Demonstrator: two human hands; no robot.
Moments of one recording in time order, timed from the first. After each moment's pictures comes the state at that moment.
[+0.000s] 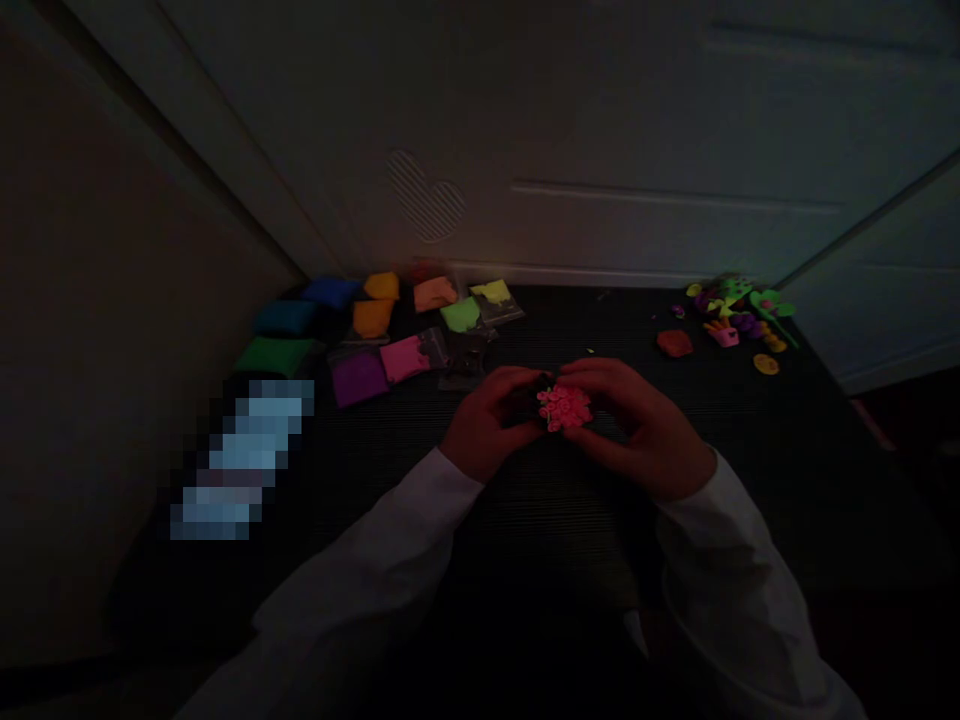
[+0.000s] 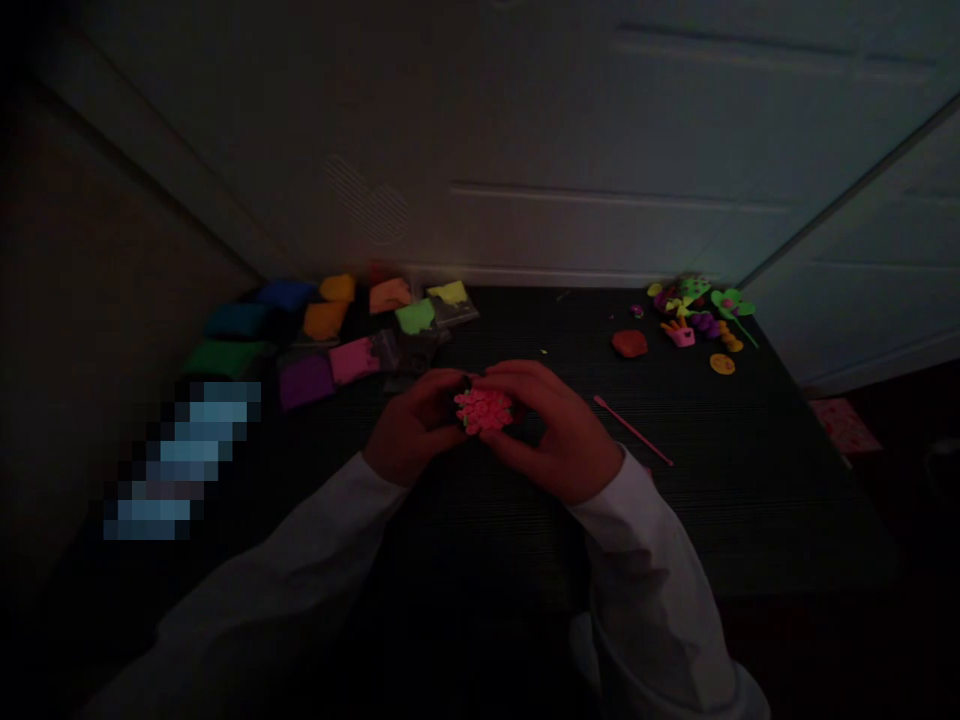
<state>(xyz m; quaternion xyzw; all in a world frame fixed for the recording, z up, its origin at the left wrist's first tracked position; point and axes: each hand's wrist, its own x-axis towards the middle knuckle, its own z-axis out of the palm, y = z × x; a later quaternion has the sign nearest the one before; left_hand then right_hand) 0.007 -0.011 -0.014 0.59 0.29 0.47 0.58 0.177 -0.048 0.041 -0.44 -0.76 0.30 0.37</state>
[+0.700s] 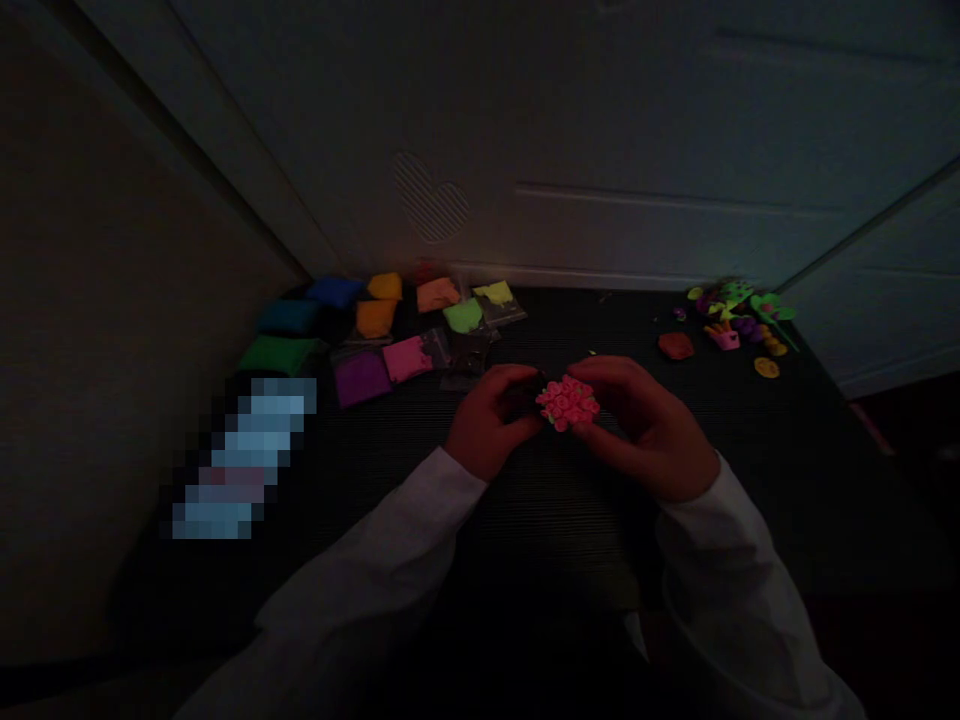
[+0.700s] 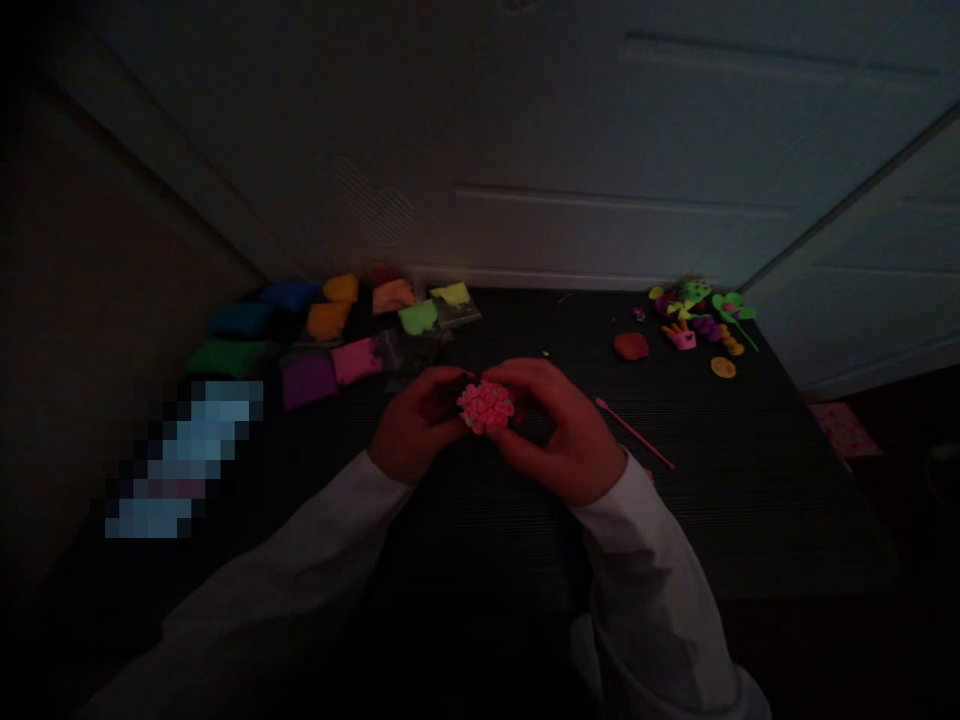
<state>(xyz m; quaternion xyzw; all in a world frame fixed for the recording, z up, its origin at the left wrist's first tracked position) 0.007 -0.009 -0.017 0.61 0.36 0.46 0.54 0.173 -0.048 0.040 -0.43 -0.71 0.36 0.43</state>
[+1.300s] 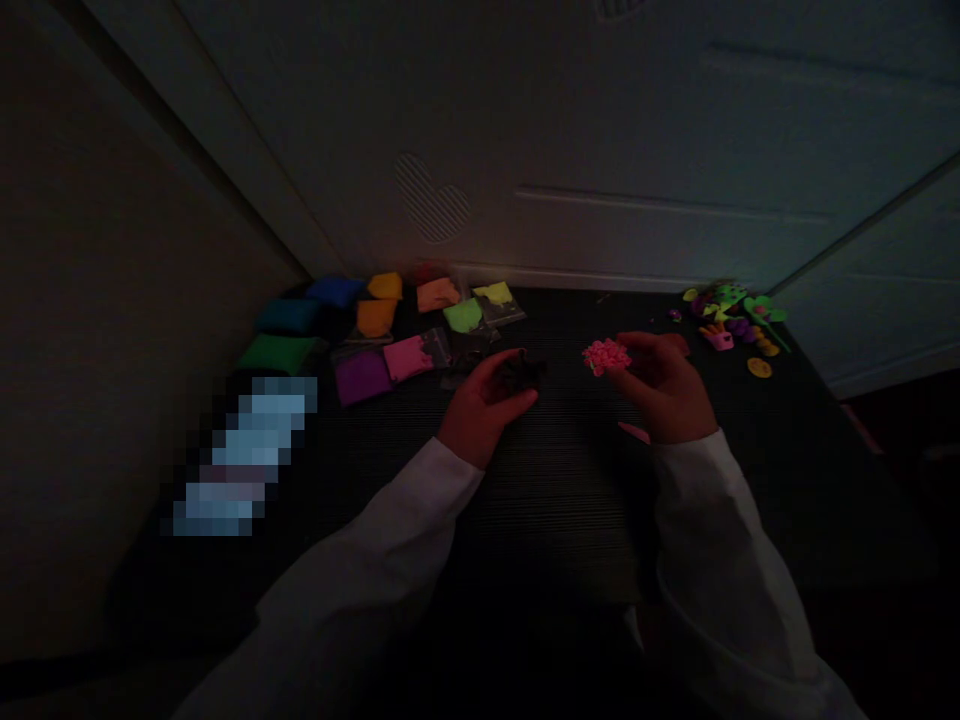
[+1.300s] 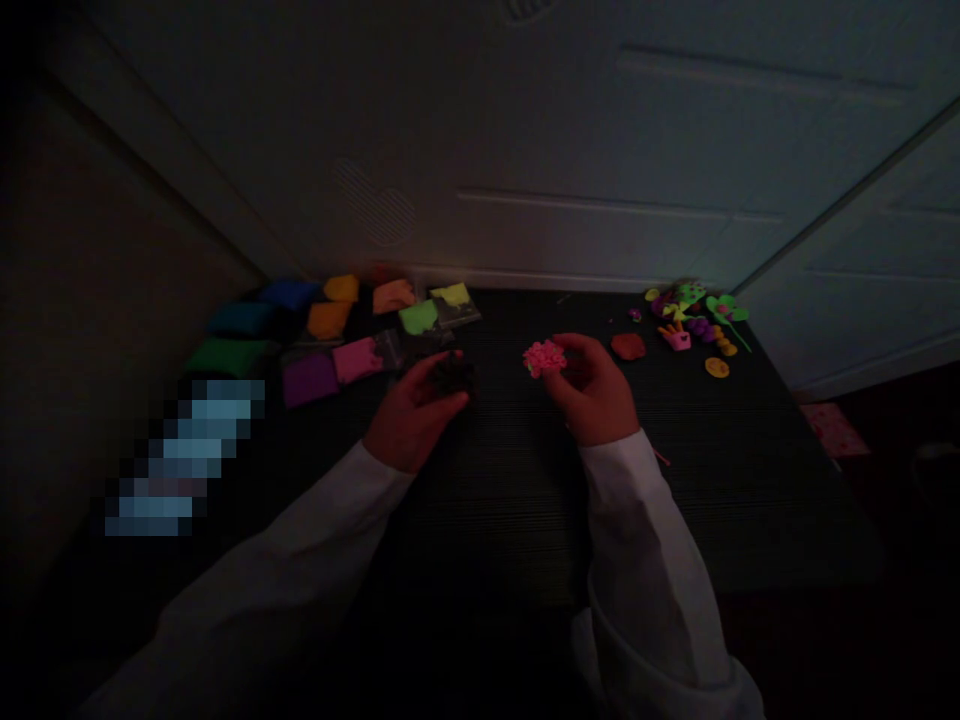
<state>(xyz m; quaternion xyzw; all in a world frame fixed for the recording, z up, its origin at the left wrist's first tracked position) 0.009 0.000 -0.024 0.44 0.35 0.50 0.66 0.198 -0.024 0.016 -0.59 -0.55 0.31 0.51</state>
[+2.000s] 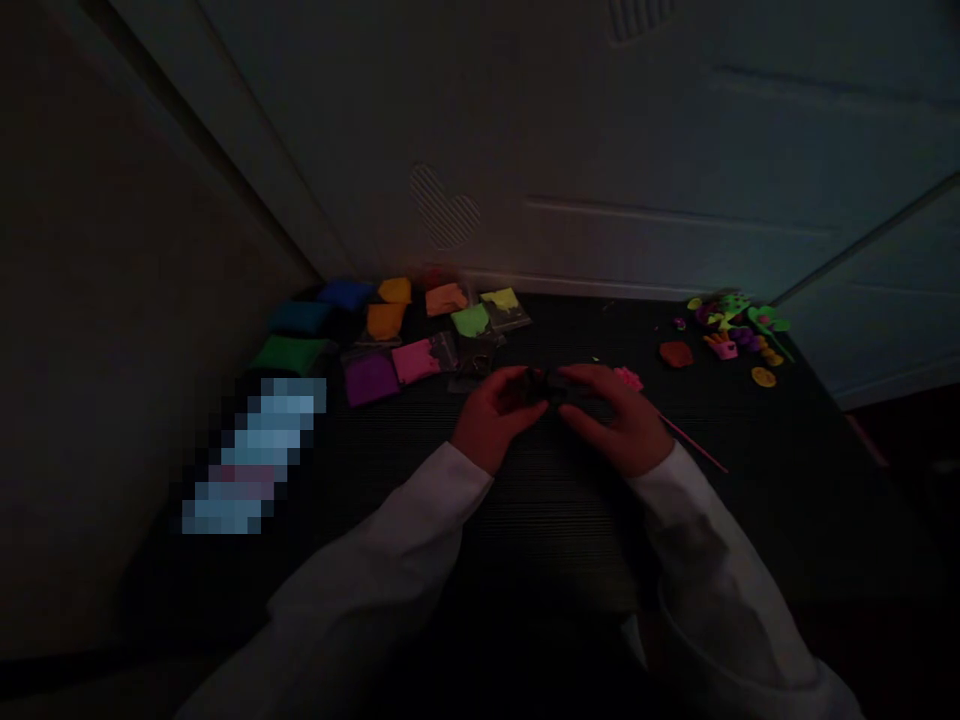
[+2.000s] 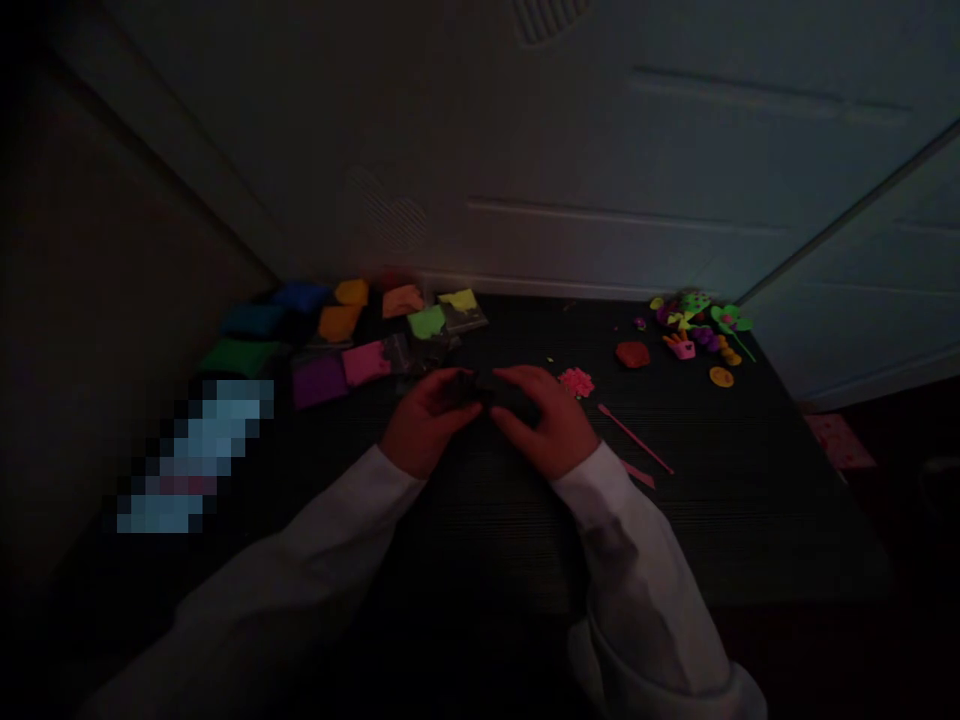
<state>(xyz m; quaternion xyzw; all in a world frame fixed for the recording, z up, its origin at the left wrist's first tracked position) 0.012 -0.002 -0.028 0.48 0.36 0.50 0.63 0.173 -0.028 0.013 -0.51 -0.76 0.22 0.35</state>
